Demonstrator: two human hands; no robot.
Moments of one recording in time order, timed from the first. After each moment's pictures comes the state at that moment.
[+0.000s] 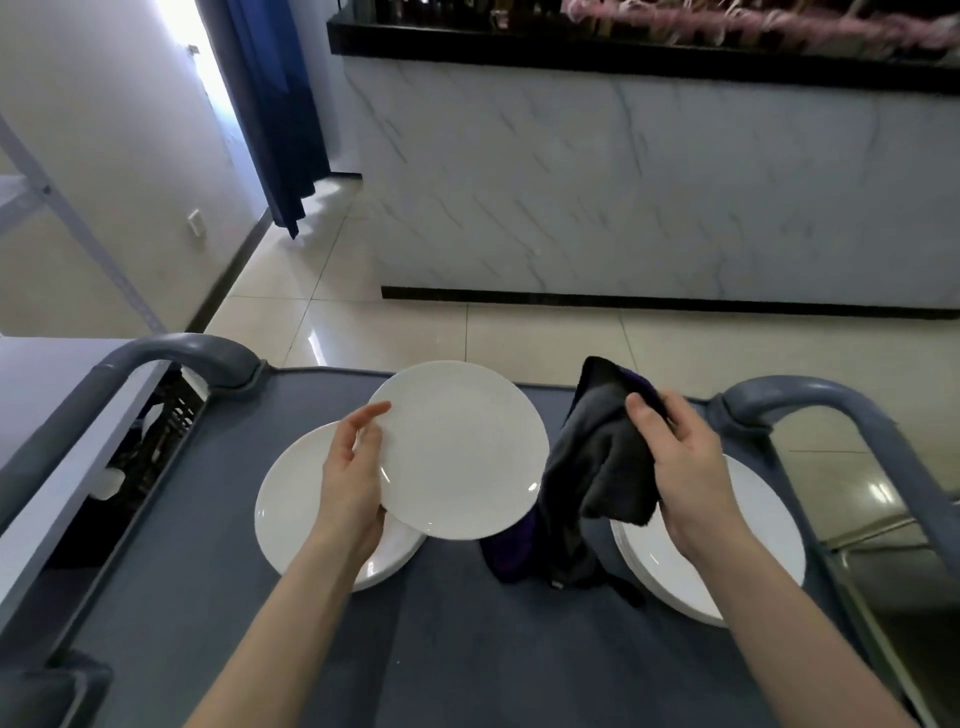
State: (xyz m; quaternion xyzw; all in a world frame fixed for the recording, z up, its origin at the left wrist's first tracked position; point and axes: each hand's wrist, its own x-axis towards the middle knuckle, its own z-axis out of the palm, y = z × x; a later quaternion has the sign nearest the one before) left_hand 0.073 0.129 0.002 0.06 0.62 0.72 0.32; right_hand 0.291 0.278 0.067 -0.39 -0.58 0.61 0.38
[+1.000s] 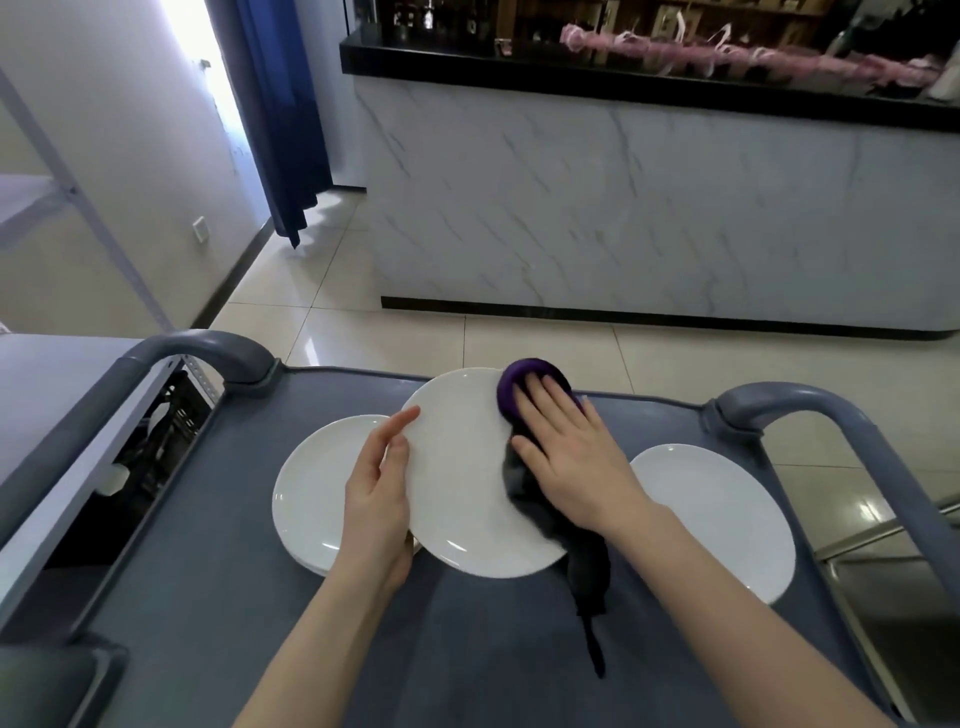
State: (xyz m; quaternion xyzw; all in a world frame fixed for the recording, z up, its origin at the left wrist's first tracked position) left_hand 0.110 0.101 0.015 0.10 0.57 0.75 0.32; right_hand 0.240 0.261 0.034 -0.28 -0.96 0.07 0.03
